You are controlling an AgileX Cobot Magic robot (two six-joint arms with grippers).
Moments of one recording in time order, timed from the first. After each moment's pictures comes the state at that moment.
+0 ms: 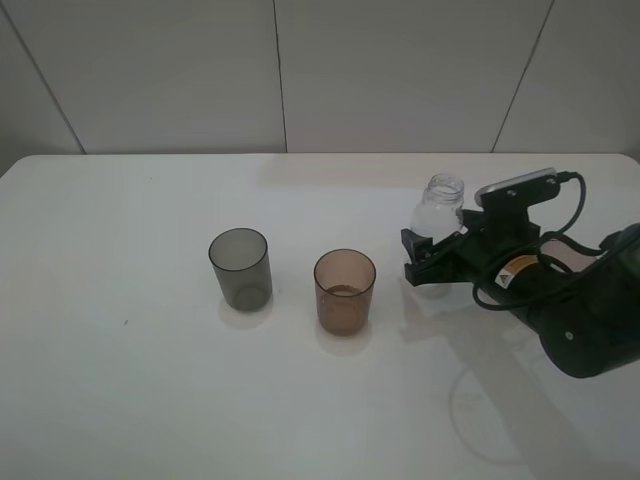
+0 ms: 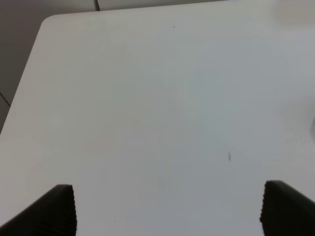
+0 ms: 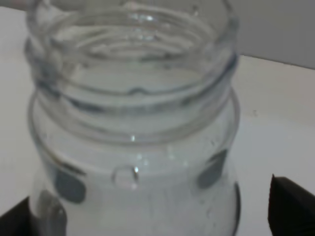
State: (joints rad) left arm -0.09 -0.01 -0.50 0.11 1.05 -0.02; right arm 0.41 2.02 -0.37 0.08 -1.20 -0.07
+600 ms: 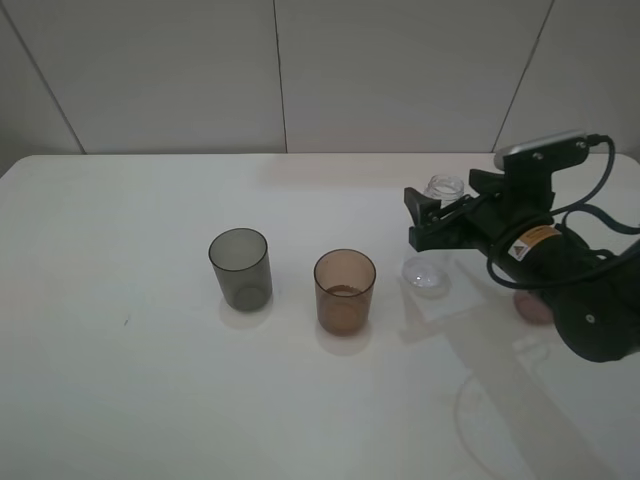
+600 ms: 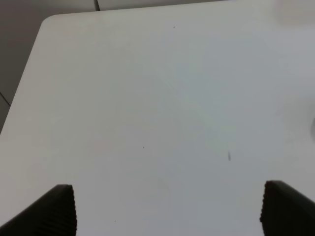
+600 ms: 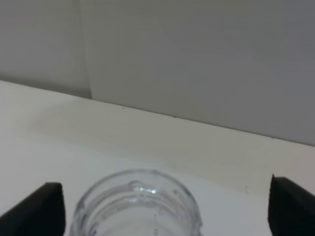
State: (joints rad) left arm -0.09 -0.01 -0.50 0.11 1.05 -0.02; right arm 0.41 1.87 -0.37 0.08 -1.20 -0.07
